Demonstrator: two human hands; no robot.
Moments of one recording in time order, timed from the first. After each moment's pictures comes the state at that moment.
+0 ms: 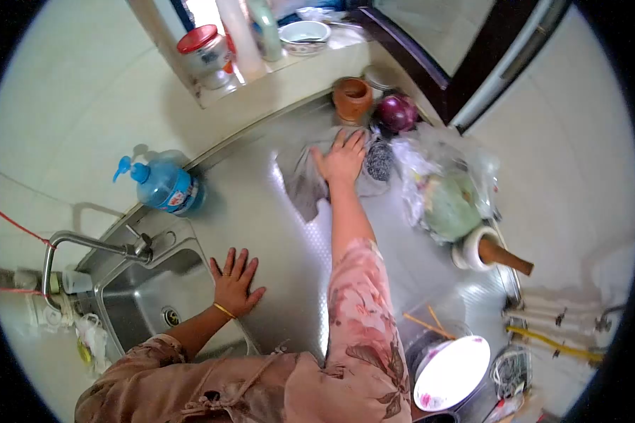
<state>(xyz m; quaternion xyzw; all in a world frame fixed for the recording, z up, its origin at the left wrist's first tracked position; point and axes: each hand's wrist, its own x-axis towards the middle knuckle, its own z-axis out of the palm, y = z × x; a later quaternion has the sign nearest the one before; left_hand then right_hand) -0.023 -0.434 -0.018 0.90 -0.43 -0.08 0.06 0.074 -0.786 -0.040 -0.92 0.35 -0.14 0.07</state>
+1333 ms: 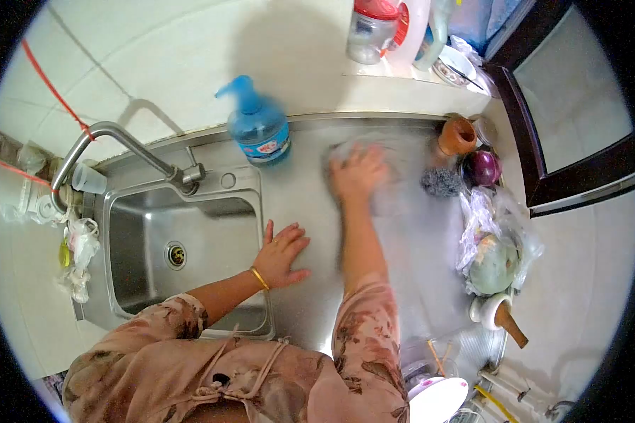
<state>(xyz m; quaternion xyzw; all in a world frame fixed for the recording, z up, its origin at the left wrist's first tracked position) -0.018 -0.413 -0.025 0.89 -0.34 -0.05 0.29 0.112 -0.630 -0.052 -0.97 0.22 -0.08 0.06</state>
